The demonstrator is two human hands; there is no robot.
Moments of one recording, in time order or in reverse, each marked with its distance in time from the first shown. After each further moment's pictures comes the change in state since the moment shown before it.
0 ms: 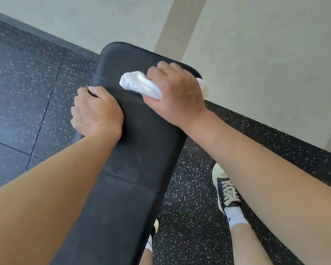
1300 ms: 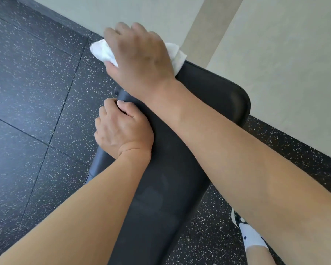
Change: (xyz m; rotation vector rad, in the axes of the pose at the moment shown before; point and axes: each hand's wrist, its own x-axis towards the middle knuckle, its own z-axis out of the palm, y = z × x) left_hand 0.005 0.001 0.008 0.011 -0.005 -0.097; right_hand 0.141 -0.074 0.074 -0.103 -0.182 -0.157
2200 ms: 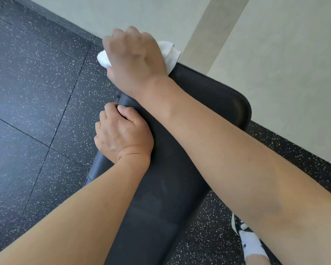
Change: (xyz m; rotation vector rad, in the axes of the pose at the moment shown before) left_hand 0.001 0.000 0.000 0.011 0.003 0.016; right_hand 0.021 -0.001 0.013 0.015 -0.095 -0.023
